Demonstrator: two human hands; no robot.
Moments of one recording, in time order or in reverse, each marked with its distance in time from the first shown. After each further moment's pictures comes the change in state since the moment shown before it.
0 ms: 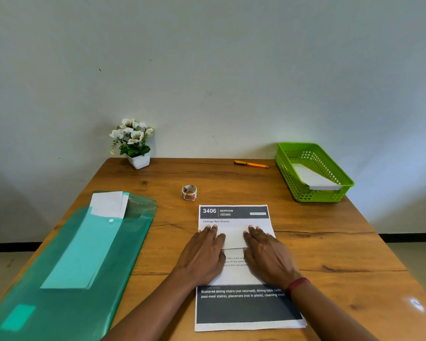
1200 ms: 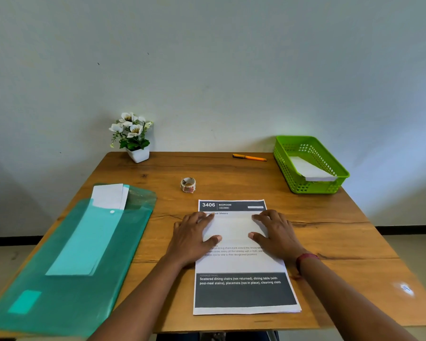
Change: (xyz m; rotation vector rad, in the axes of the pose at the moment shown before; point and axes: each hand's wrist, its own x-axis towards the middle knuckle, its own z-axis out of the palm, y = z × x) left_hand 0.005 -0.032 0.009 -0.211 0.085 -0.167; right_hand 0.007 0.045 0.002 0.220 -0.031 0.213
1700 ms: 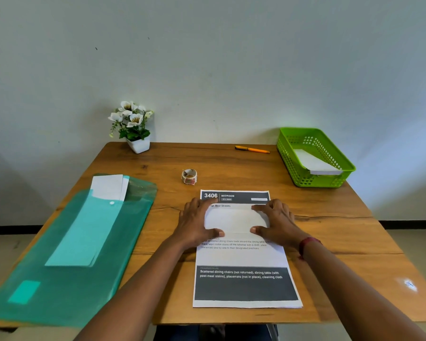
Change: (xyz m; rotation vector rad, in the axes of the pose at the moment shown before) left_hand 0.015 0.002 -0.008 -0.280 -0.027 -0.014; right_hand 0.015 -0.002 -0.012 0.072 -0.149 0.047
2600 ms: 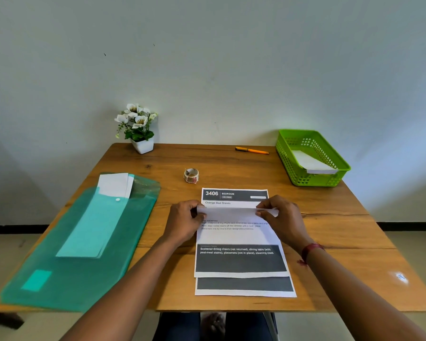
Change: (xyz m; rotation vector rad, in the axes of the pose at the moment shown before) left_hand -0.026 0.007 -0.023 -0.265 0.286 -0.028; right_hand -0.032 -0.016 -0.017 0.382 0.453 -0.230
